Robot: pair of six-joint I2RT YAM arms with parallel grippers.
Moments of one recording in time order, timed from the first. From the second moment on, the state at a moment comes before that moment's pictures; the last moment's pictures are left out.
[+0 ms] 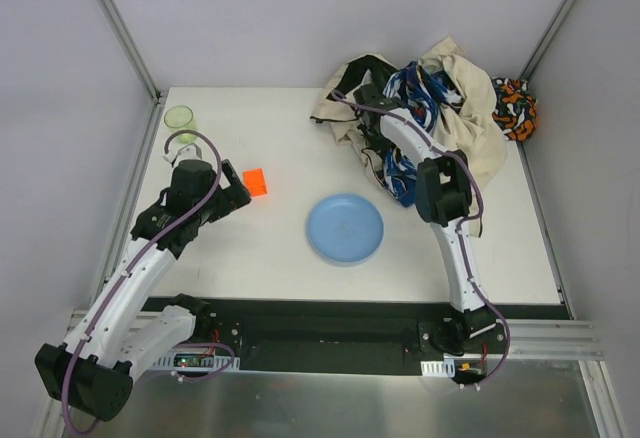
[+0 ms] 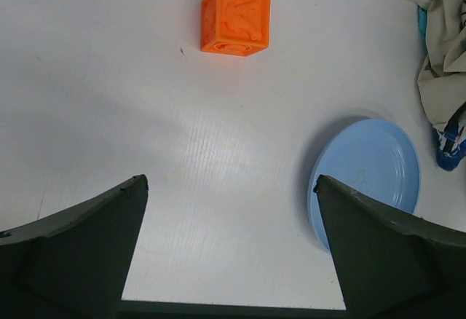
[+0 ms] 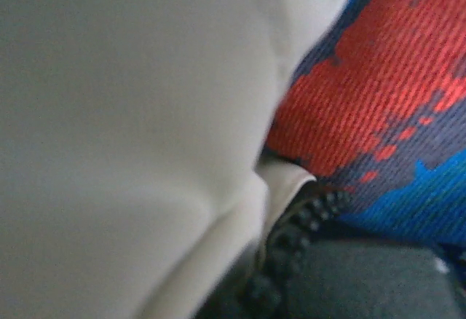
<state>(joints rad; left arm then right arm) -0.33 0.86 0.85 -0.71 -0.16 -0.71 0.42 2.49 2.27 -0.96 0.38 -0.19</state>
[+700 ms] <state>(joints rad) -0.33 1.28 1.13 -0.57 -0.10 -0.65 0.33 2.05 2.20 -0.89 0.21 -0.11</state>
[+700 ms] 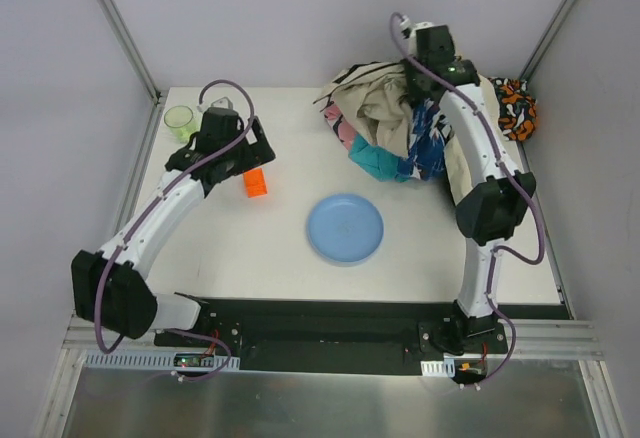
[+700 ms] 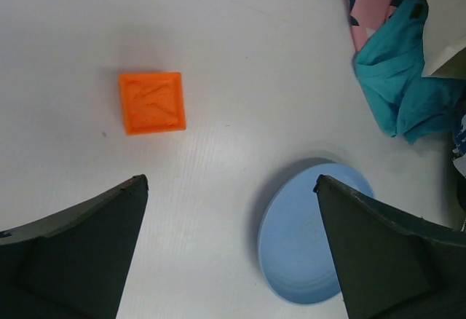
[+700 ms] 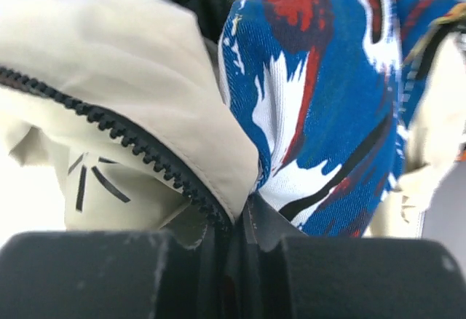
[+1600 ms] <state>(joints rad) -0.67 2.46 2.16 -0.43 0.41 -0.67 -0.08 2.32 2.24 -0.84 0.05 0.40</state>
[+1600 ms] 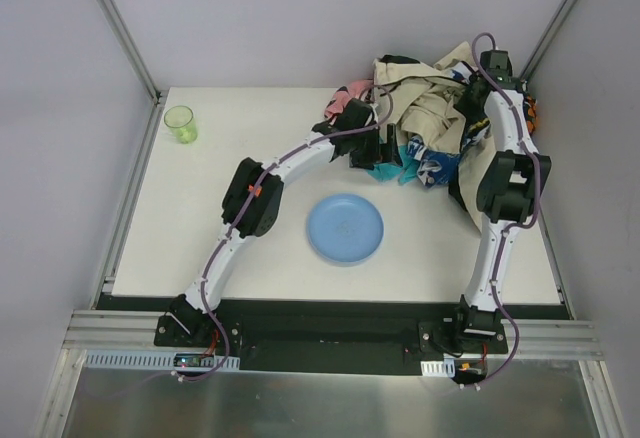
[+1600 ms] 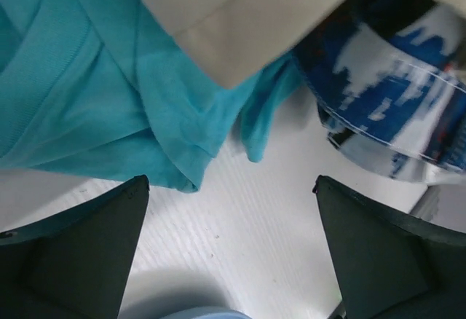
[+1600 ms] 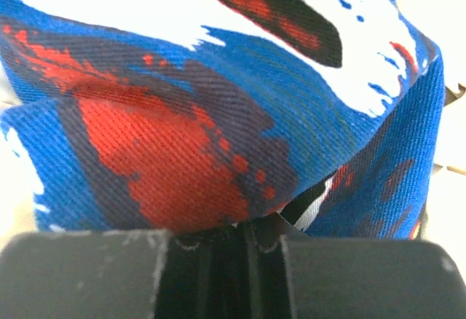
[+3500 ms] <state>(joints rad) -0.50 1.75 2.26 -0.50 0.01 -0.22 -0.14 2.24 2.08 -0.79 0.03 0.37</state>
